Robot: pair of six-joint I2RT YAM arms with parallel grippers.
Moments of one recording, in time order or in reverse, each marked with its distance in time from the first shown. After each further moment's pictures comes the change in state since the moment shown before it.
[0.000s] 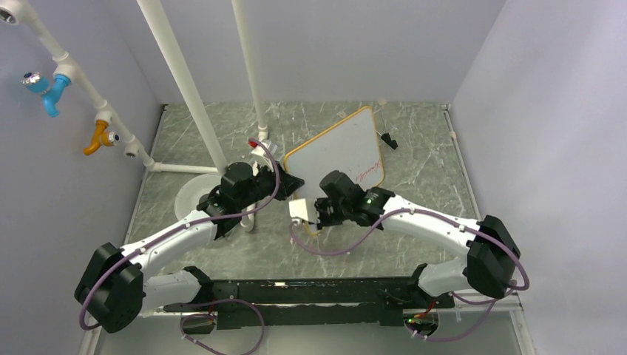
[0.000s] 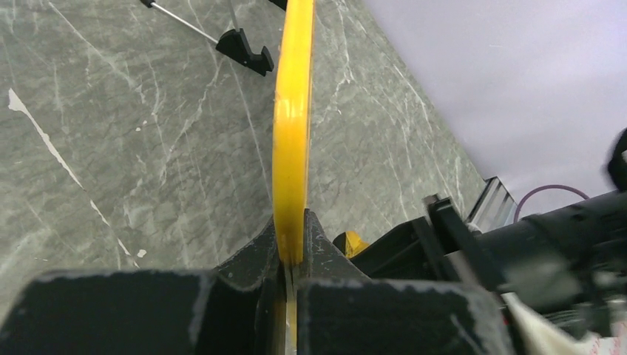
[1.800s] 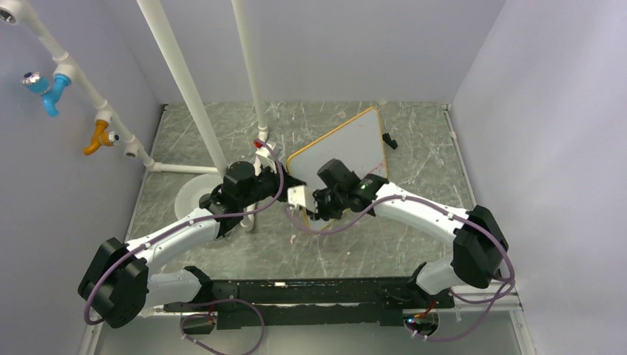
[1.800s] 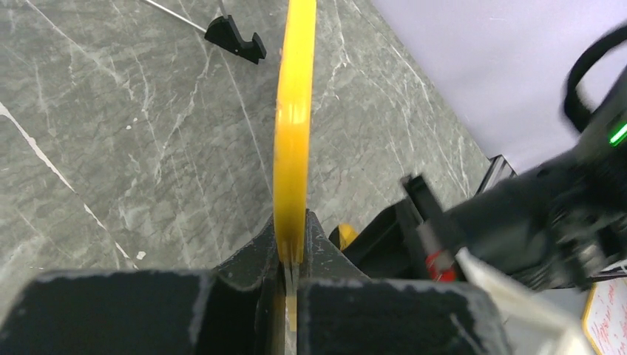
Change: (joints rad) left arm 0.007 0.038 0.001 0.020 0.060 0.051; right arm -0.056 0.114 0.119 -0.098 -0.098 0.066
